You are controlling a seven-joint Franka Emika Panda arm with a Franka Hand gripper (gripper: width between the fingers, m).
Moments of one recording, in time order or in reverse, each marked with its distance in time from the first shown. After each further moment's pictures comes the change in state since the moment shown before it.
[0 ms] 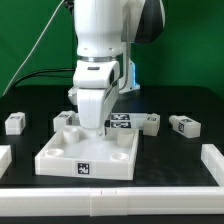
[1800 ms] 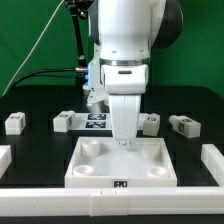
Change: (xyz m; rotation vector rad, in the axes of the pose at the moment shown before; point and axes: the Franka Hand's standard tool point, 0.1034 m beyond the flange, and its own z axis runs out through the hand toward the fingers) arm 0.053 0.056 -0.003 -0.062 -0.008 -0.162
